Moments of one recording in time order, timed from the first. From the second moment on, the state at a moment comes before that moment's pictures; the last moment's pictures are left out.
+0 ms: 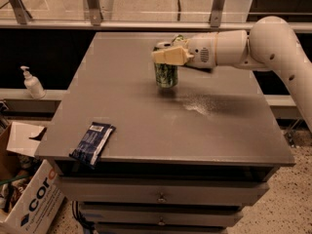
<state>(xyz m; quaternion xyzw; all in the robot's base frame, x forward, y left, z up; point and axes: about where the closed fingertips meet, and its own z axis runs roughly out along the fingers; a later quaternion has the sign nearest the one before) 0.655 -0.034 0.923 -0.69 -0.37 -0.48 0.39</state>
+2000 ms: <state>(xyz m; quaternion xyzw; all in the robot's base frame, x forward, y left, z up) 0.650 -0.036 0.900 -0.68 -0.39 -0.47 0.40</state>
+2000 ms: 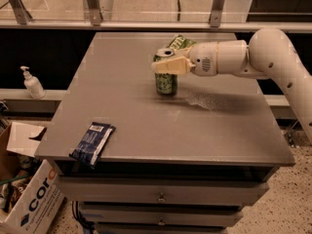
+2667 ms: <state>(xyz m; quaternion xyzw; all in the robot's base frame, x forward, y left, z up) 0.649 -0.054 0.903 -0.68 -0.39 -0.47 0.41</state>
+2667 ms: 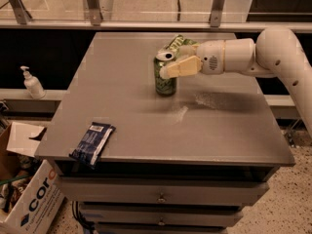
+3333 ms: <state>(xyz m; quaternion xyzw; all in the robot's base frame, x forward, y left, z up) 0.646 -0.104 0.930 -0.67 -0.41 -0.48 0.39</state>
